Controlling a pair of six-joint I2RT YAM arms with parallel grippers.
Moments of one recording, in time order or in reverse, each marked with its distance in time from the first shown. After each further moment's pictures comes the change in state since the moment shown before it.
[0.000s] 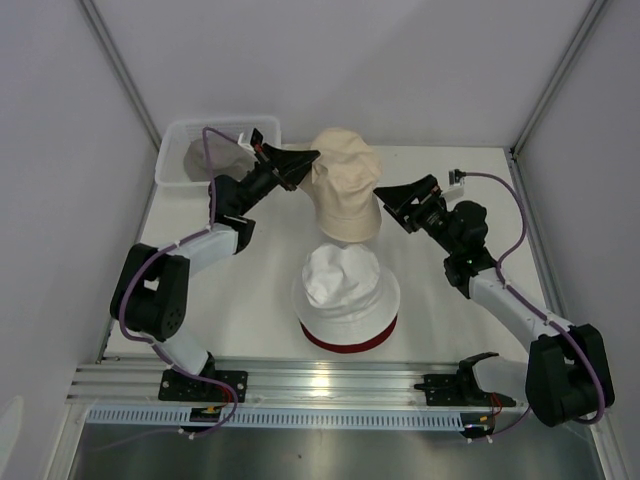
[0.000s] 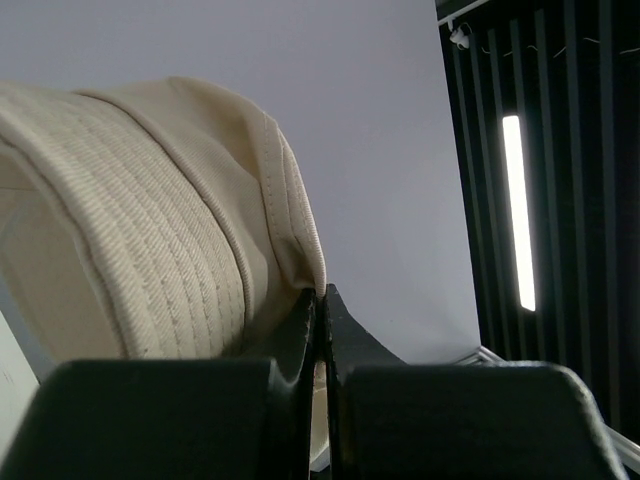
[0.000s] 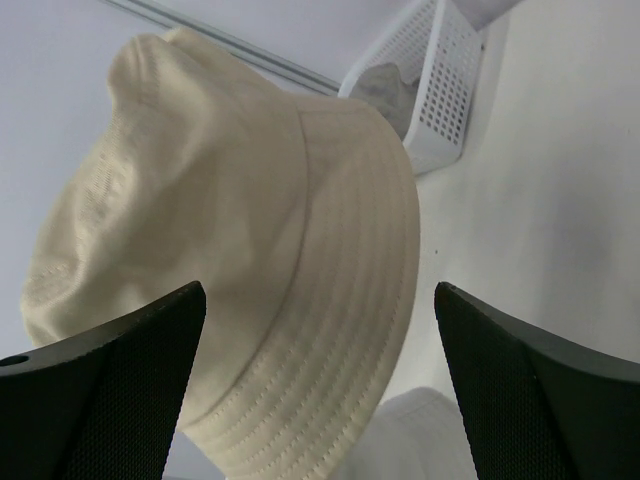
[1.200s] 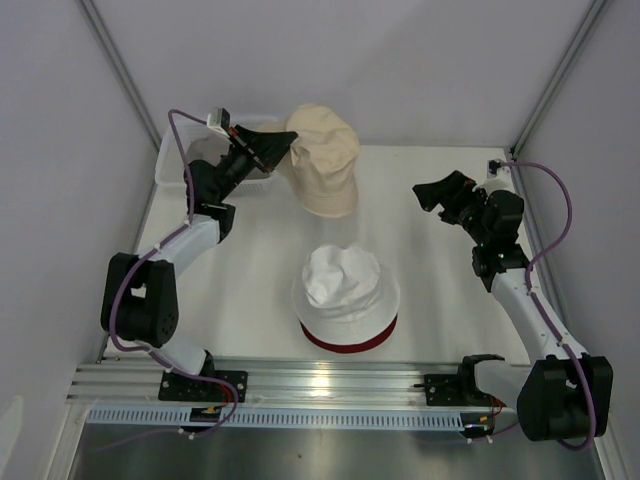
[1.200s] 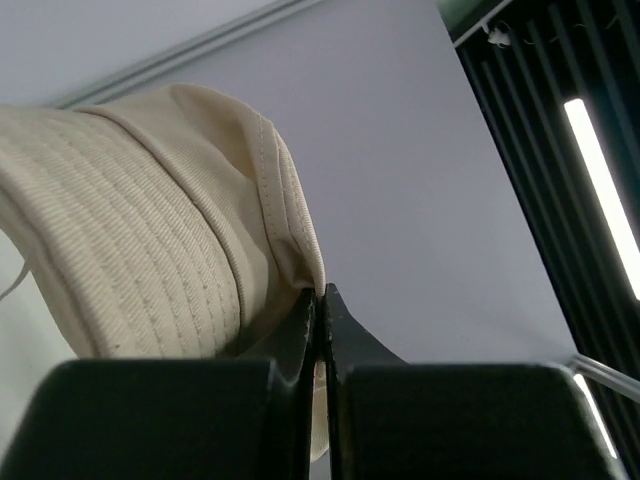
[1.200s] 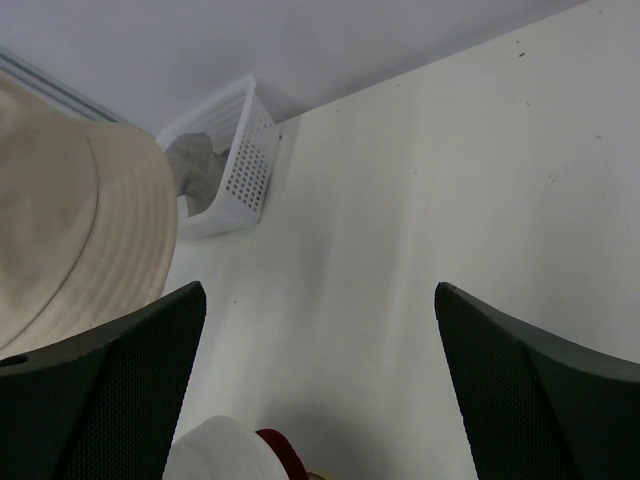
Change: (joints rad) left arm 0.127 -0.059 0.082 -0.143 0.024 0.250; right arm -0.237 -0.103 0.071 -0.335 0.039 -0.469
